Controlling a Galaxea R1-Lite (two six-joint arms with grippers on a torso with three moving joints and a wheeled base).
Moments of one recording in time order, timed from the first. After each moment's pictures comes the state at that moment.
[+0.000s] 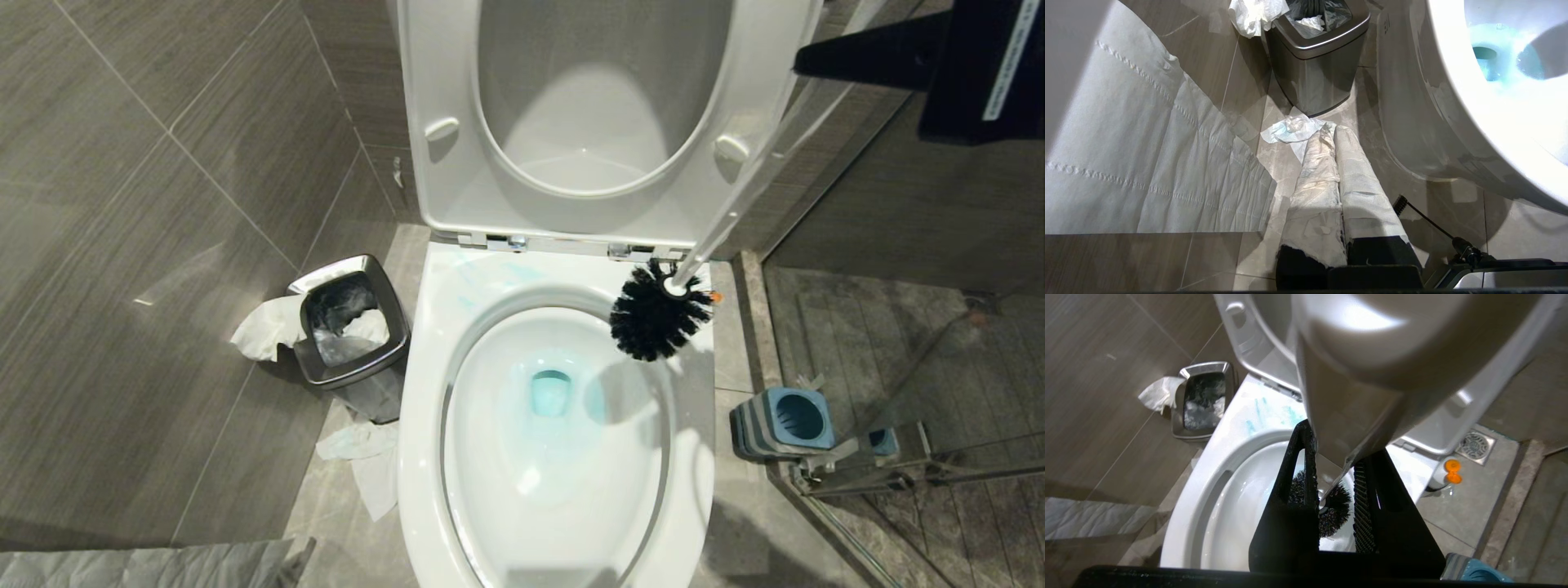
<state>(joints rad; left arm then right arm) 0.00 0.00 0.00 0.01 0.00 0.01 0.95 1.39 -1.53 0.17 -0.54 -0.01</state>
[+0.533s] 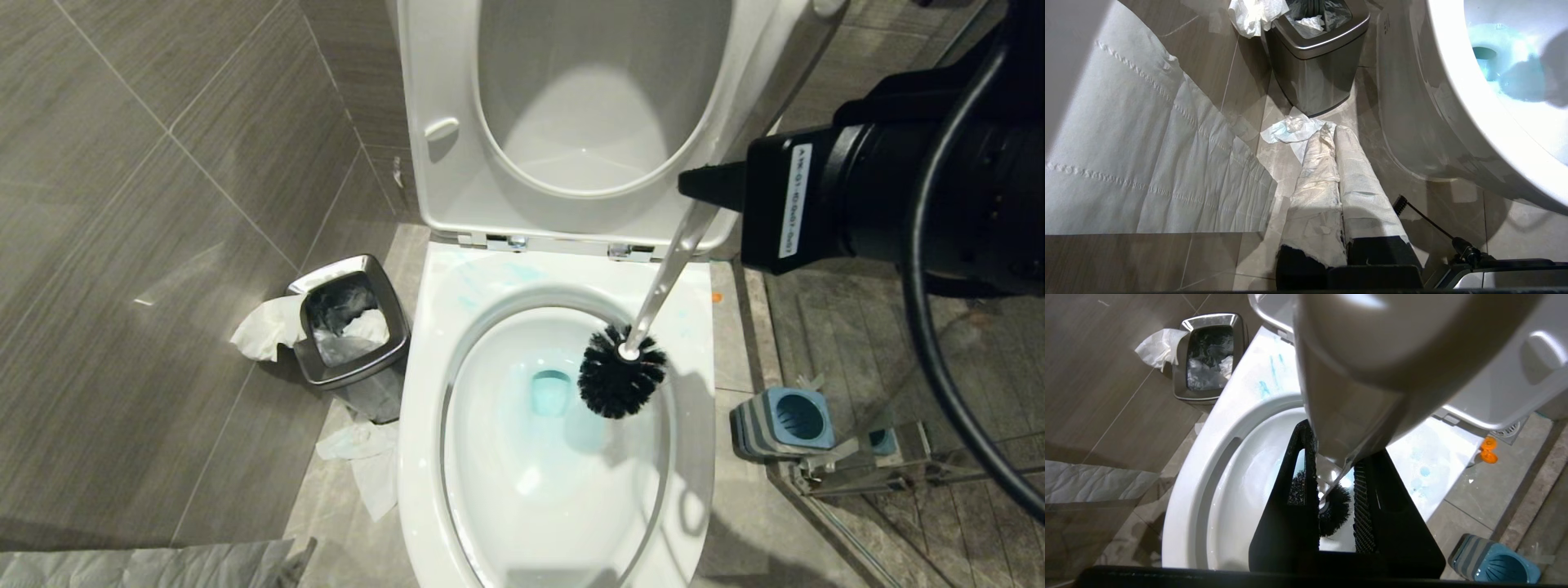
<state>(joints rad) 0.00 0.00 0.00 0.01 0.00 0.01 0.97 1.48 -1.45 0.13 -0.52 0.03</state>
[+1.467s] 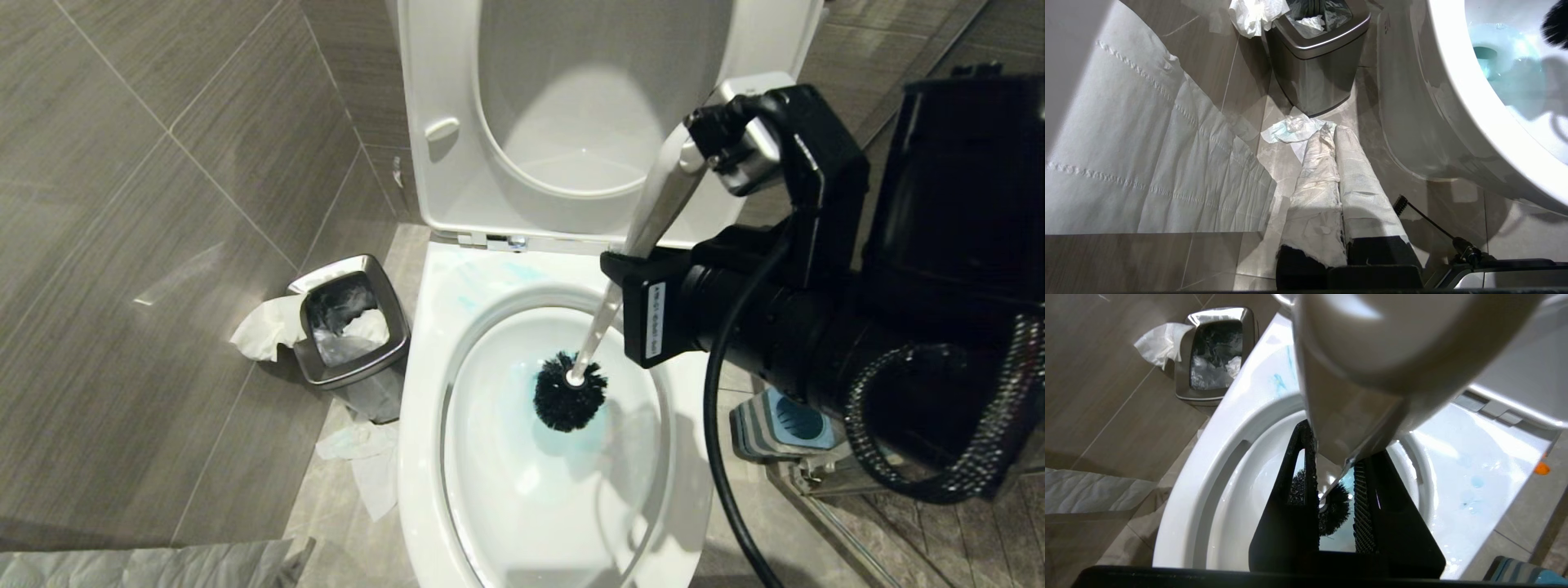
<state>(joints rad) 0.00 0.00 0.00 0.01 0.00 0.01 0.97 1.58 -1.14 -0.33 -0.51 0.00</state>
